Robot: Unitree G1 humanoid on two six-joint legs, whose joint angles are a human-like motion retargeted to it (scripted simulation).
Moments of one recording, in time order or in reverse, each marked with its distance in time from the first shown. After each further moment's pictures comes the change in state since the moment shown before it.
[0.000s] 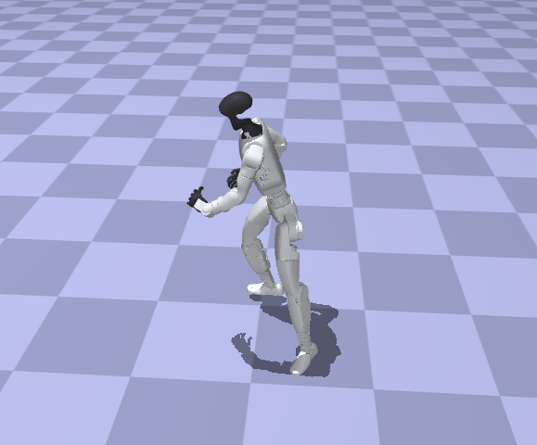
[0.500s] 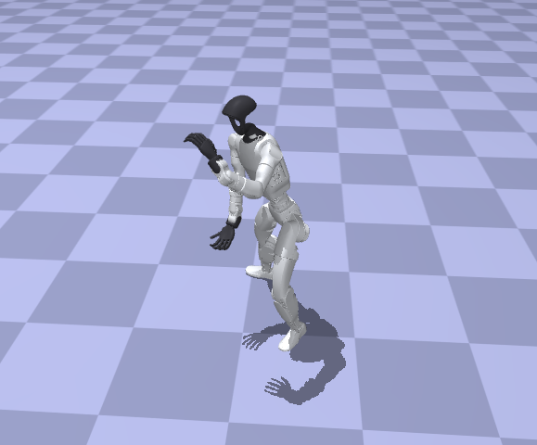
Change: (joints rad) left arm -0.374 0.378 0.368 -0.702 -0.161 0.103 0.440; right arm -0.909 0.455 -0.262 1.186 0.756 0.669 0.265; waist 0.368 0.006 -0.133; left_leg -0.449 -0.172 -0.175 0.683 -0.514 0.106; right_leg 0.389 -0.262 -0.432 -0.664 0.512 0.130
